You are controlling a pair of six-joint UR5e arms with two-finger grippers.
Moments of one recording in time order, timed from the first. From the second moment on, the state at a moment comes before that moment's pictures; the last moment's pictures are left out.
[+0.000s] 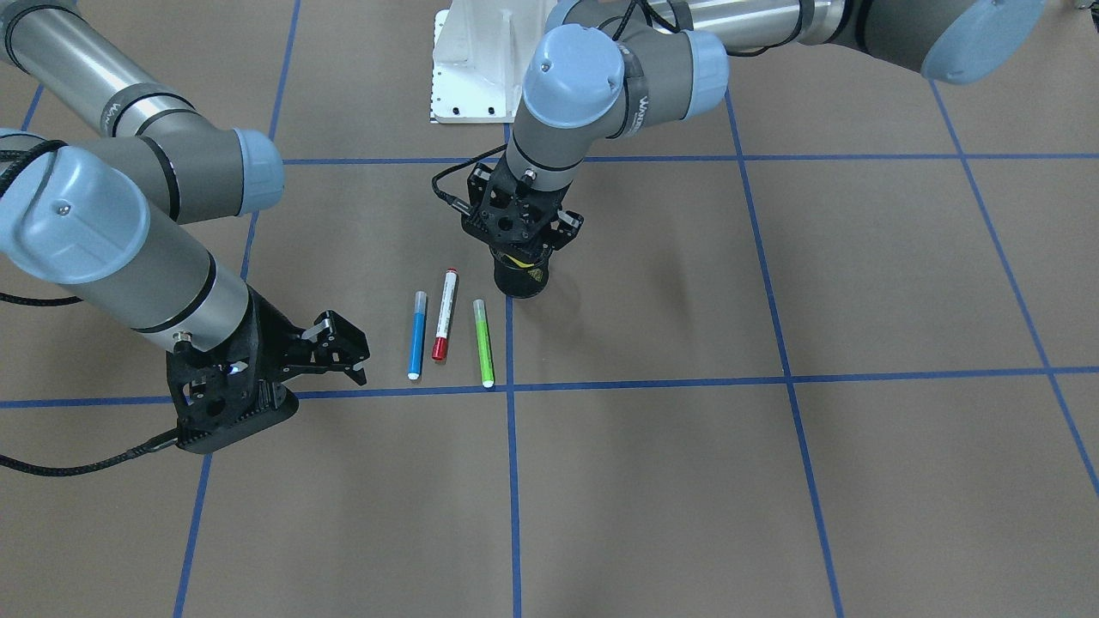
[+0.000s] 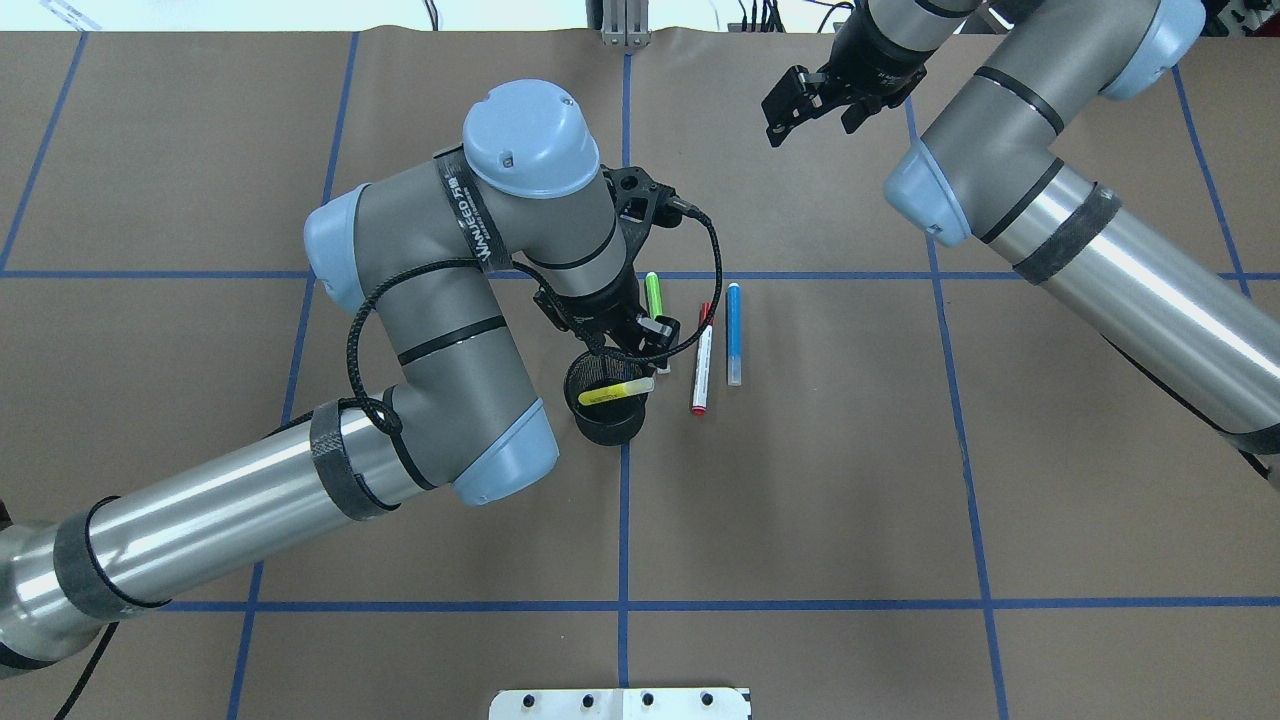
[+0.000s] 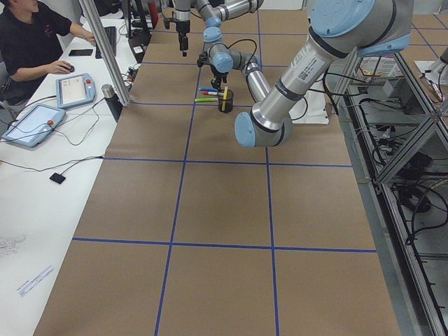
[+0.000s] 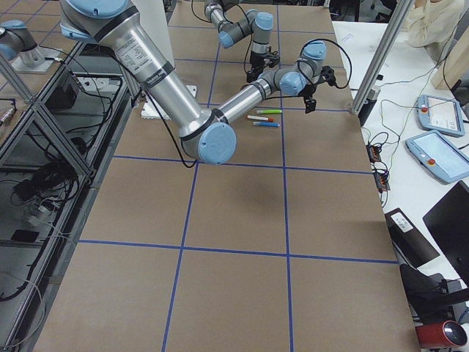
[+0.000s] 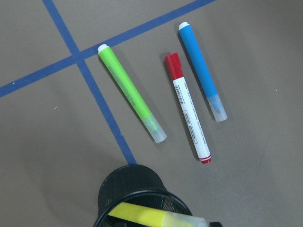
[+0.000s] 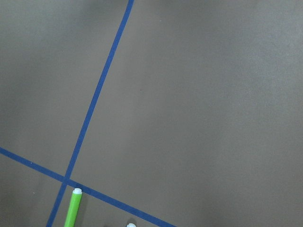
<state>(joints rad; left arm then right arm) -0.58 -2.46 -1.51 -1.61 -2.11 -0.74 0.97 -0.83 1.42 -1.35 2.26 0.62</state>
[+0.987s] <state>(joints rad) -0.57 -2.47 -1.50 -1.62 -2.03 -0.75 0.97 -0.83 1.41 -1.35 2.25 0.62</state>
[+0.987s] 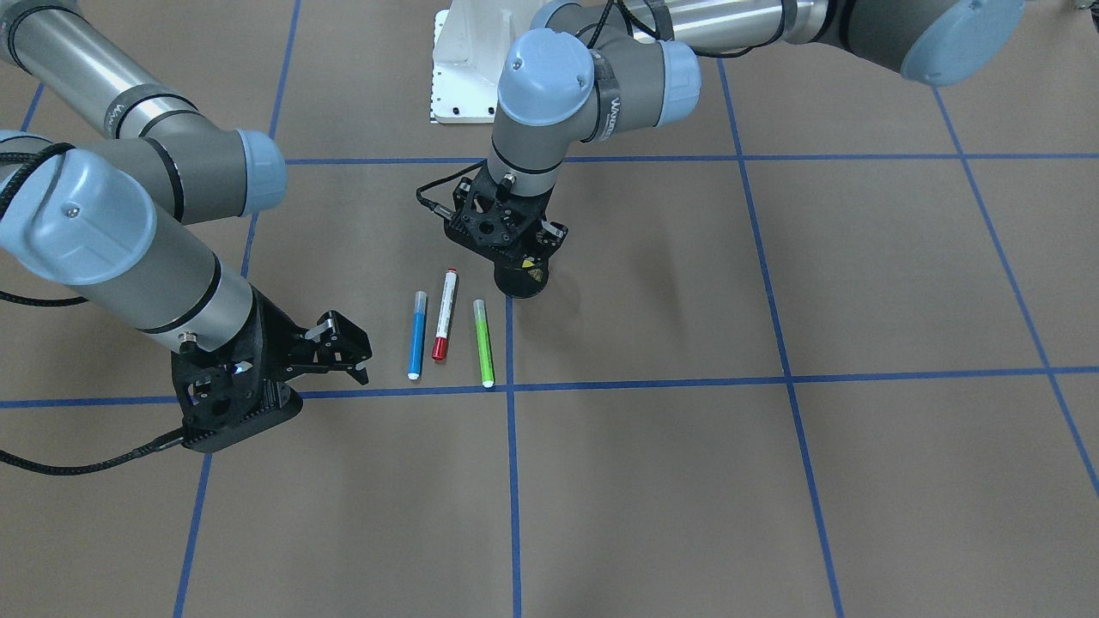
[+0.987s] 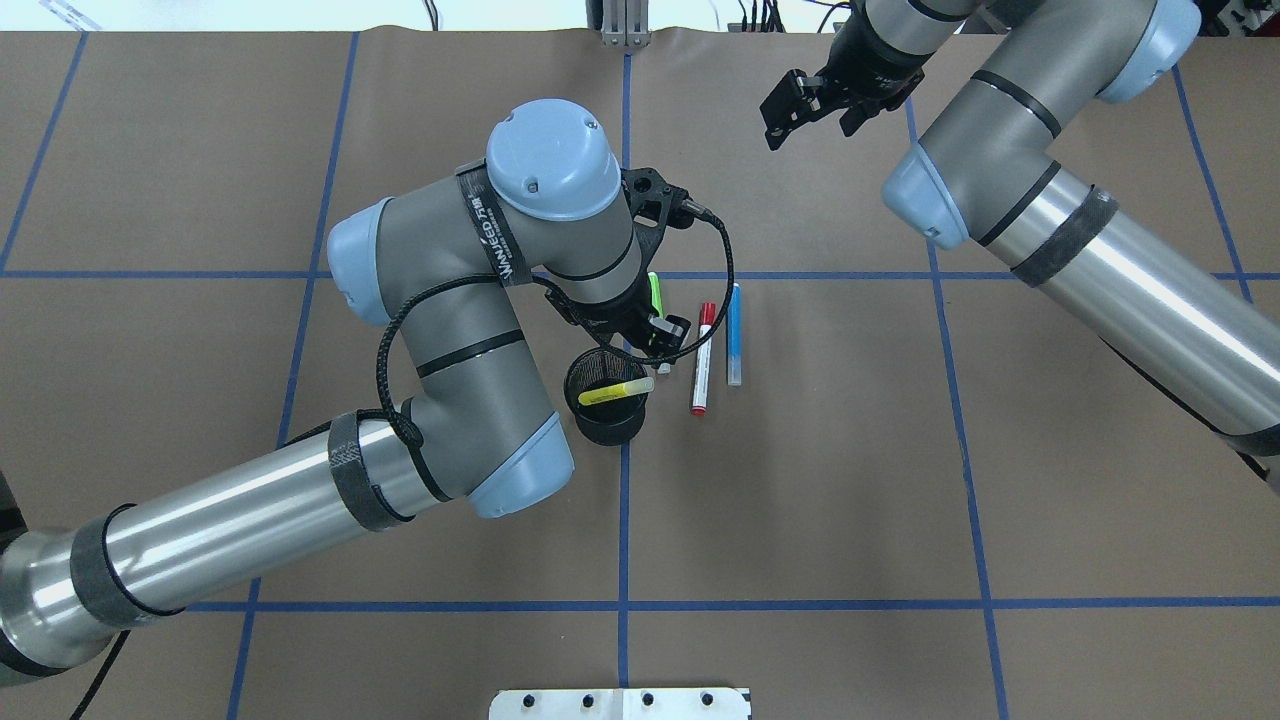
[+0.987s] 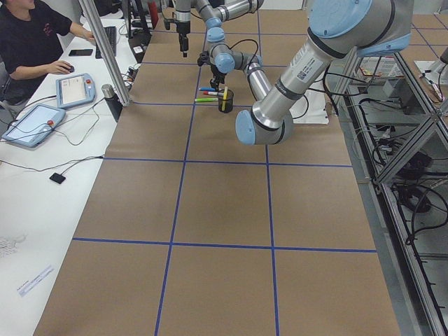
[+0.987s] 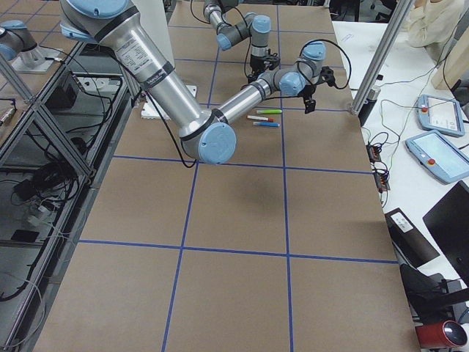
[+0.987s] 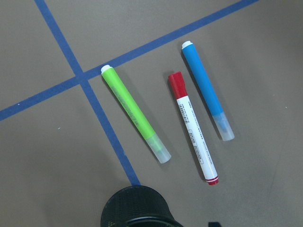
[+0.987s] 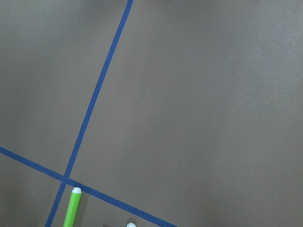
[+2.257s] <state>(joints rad) -0.56 -2.49 -1.49 -1.62 -2.02 -0.82 0.96 -0.83 1.41 -1.34 2.25 0.62</state>
